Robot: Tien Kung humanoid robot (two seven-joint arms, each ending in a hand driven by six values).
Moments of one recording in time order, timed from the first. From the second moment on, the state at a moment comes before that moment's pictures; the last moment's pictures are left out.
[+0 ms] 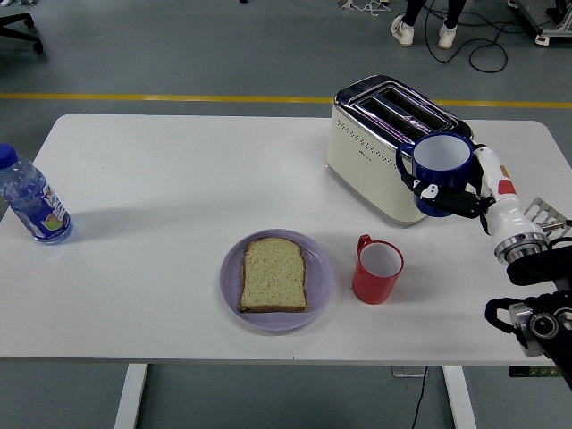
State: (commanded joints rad) left arm -0.08 0.02 -0.27 -0.20 0.05 0.21 0.05; right arm 0.29 -0.30 1.06 1.73 -1.43 -0.44 -0.38
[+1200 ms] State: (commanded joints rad) left arm -0.07 0.01 -0.26 -0.20 0.03 0.21 0.05; right arm 0.70 -0.32 0.63 1.62 -1.88 -0.14 -0.65
